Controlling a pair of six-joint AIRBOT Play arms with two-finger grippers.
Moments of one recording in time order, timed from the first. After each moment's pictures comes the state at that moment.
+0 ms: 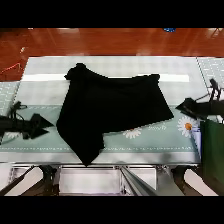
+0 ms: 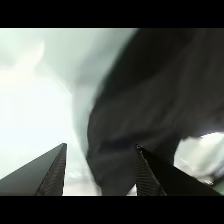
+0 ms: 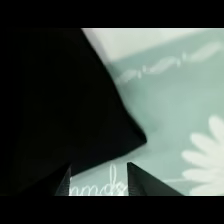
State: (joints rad) left arm 0.61 -1.09 0.55 0.95 -1.35 -1.29; right arm -0.41 -1.05 0.71 -1.01 1.10 1.38
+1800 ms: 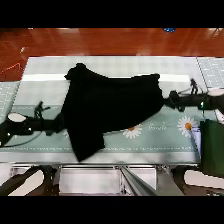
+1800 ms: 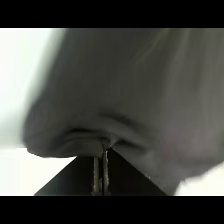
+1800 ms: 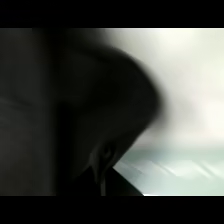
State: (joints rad) left arm 0.24 -1.10 0.47 0.81 -0.93 -1.35; right arm -0.29 -1.43 0.92 -0.65 1.03 1.22
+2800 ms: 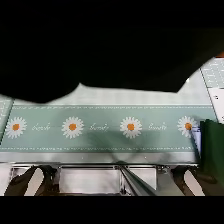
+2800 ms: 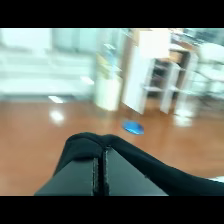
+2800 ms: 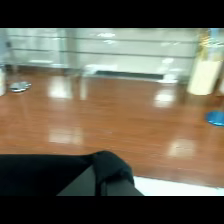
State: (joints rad) left arm 0.42 -0.72 1.86 0.80 -1.16 -1.38; right arm -0.26 -0.75 1.86 -1.12 1.29 1.41
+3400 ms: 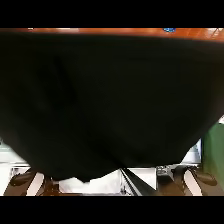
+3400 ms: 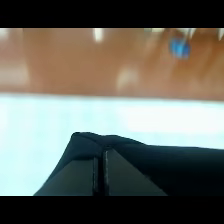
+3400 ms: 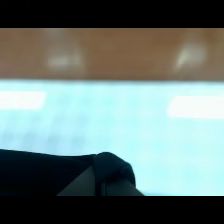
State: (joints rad) left arm 0.20 -0.65 1.49 1.21 -1.28 -1.52; right arm -0.26 -0.67 1.49 -1.16 1.40 1.45
